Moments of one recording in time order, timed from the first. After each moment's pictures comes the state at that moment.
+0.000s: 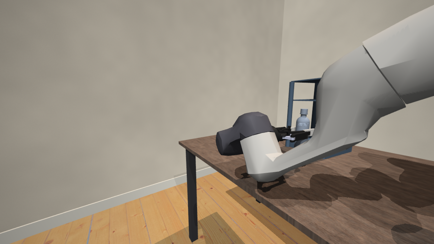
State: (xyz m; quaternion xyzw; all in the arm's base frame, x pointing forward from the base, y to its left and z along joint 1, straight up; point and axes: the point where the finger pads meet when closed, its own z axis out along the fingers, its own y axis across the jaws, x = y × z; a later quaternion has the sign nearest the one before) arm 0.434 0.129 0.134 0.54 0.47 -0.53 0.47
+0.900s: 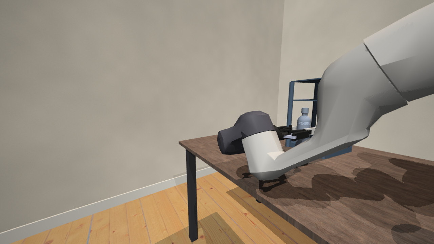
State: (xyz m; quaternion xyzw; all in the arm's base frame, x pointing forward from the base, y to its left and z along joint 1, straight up) arm 0.432 0.124 0.138 0.53 0.47 -0.53 0.47
